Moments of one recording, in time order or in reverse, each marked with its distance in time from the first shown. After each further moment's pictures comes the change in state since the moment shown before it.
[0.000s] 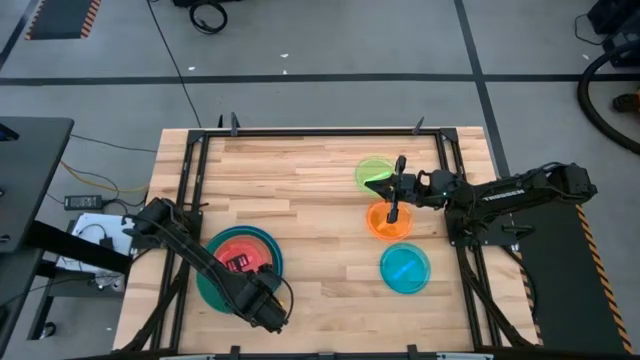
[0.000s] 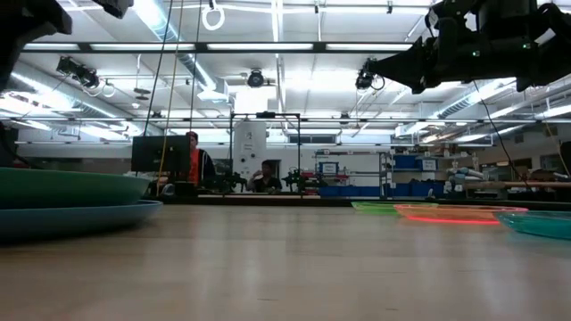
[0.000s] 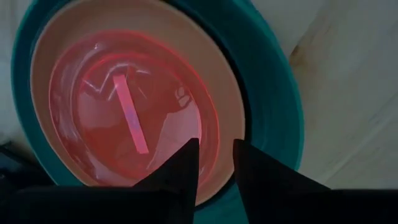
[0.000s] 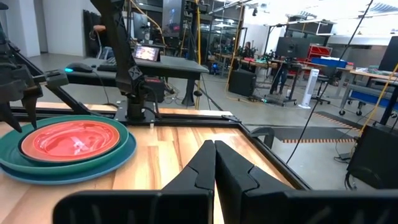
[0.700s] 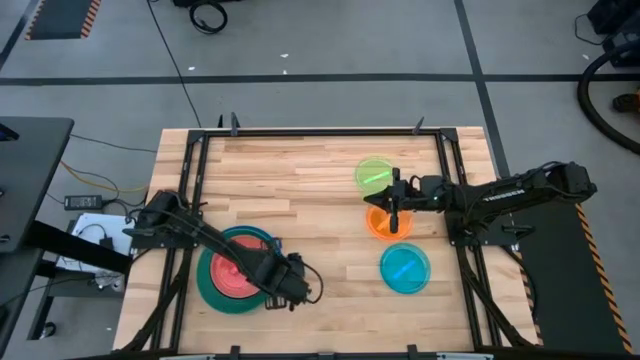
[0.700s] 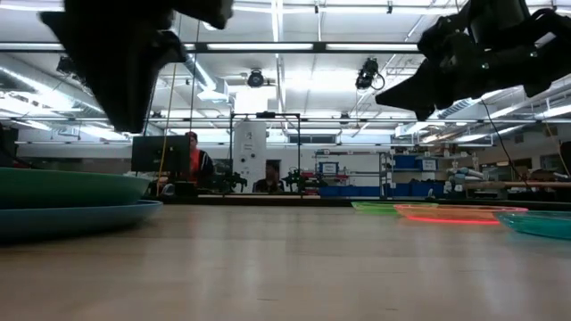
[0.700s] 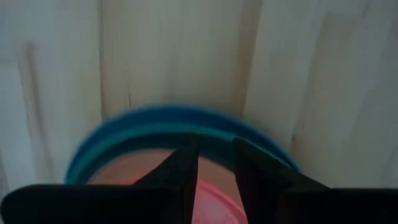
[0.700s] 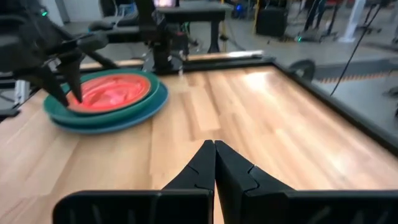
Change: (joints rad) left arm 0.175 0.000 0.000 0.193 -0.105 0.525; right arm 0.035 0.000 0.000 -0.239 -0.052 0.183
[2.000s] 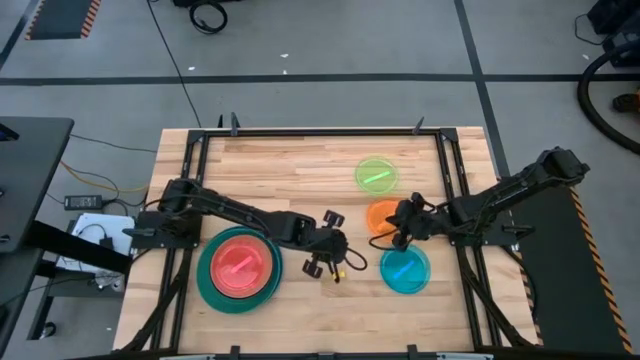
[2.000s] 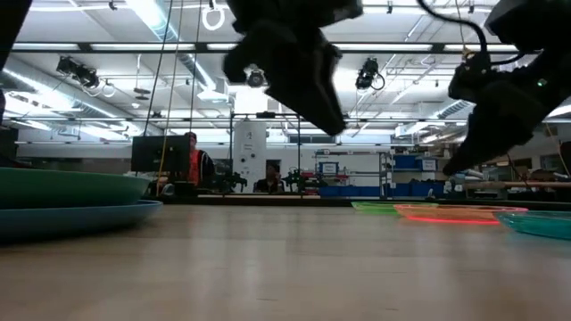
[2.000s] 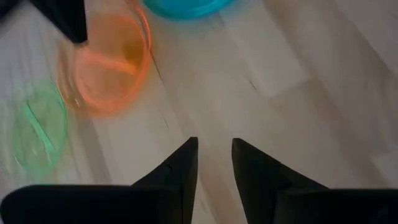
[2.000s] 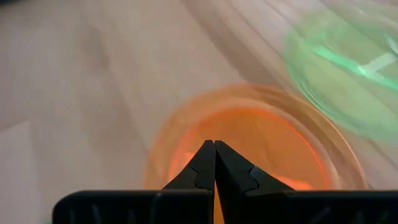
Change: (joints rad) left arm 0.275 0.063 -0.002 0.645 -0.037 0.959; right arm 0.380 0.000 0.085 -0.810 0.483 0.638
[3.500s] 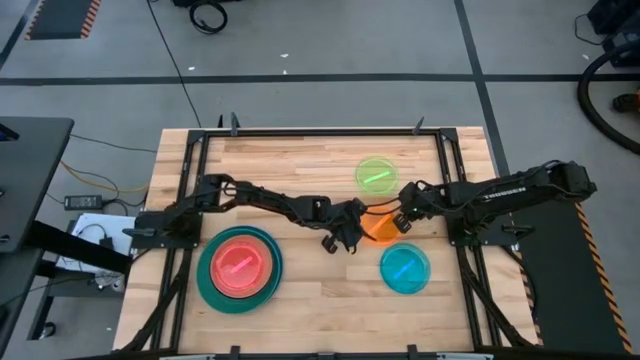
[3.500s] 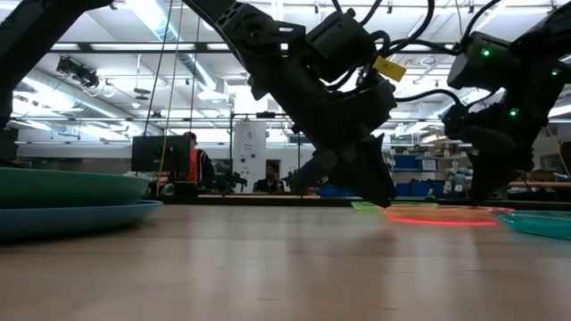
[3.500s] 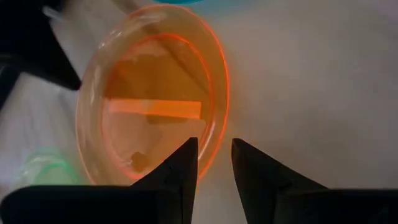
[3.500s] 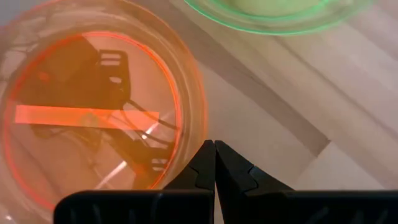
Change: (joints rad) left arm 0.194 0.239 0.001 0.392 0.194 0.480; right arm -0.372 0.003 0.013 -0.245 -0.281 0.040
